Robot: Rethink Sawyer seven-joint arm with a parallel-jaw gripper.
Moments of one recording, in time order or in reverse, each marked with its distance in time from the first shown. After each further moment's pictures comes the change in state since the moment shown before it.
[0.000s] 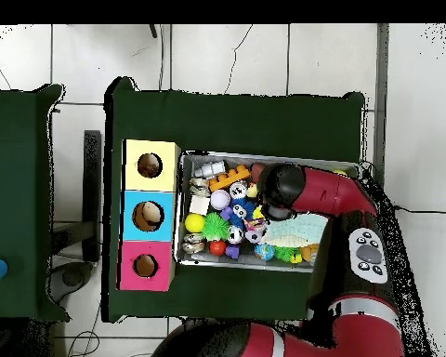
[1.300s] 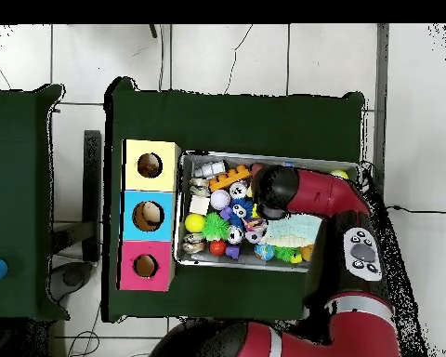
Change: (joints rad) arm 0.006 0.001 0.015 0.024 0.000 -0.052 0.000
